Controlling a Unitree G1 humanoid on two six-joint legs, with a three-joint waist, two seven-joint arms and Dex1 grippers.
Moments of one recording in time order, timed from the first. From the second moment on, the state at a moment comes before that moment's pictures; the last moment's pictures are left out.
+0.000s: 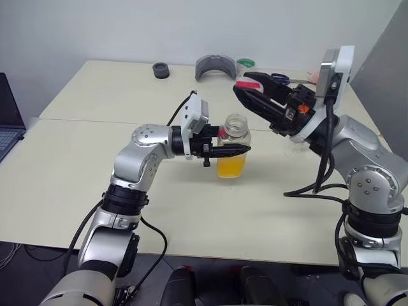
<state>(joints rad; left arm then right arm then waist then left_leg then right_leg) -0.79 0.39 -0.13 0.09 -0.46 0.40 -1.20 -0.71 -0.43 -0.10 -0.45 0.82 0.71 0.50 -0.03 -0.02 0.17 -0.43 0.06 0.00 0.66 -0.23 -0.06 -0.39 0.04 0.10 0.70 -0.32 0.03</state>
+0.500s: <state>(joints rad) -0.77 0.39 -0.13 0.09 -0.45 0.39 -1.19 -0.07 -0.37 -0.18 -0.51 0.42 0.57 0.19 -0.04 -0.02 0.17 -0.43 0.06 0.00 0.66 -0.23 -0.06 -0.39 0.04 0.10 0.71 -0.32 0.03</state>
